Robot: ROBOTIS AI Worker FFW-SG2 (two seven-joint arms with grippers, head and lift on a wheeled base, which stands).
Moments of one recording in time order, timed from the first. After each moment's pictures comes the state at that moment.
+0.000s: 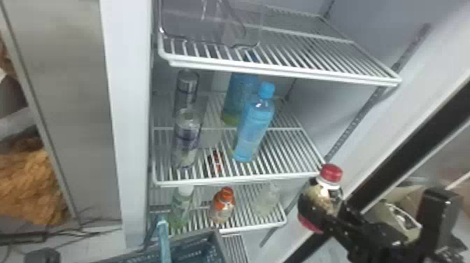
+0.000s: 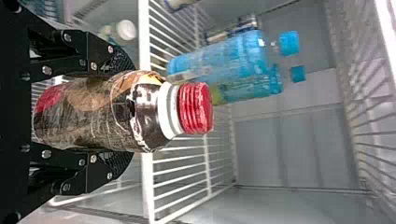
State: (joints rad) left arm 0.36 0.11 0.03 -1.88 1.06 1.31 -0.82; right arm 0.76 -0.01 -0.59 -2.67 -0.37 0.87 0.48
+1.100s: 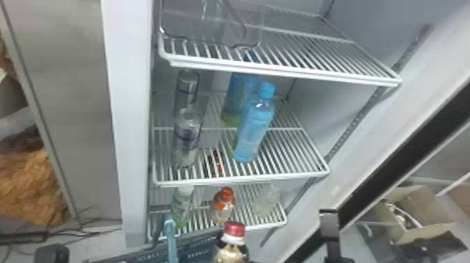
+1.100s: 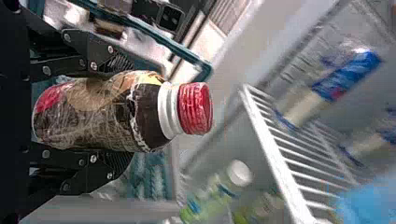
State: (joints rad) left arm 0.33 0.11 0.00 -1.86 1.06 1.31 -0.81; right arm 0.61 -0.13 -0.36 -2.43 -0.54 1.28 0.76
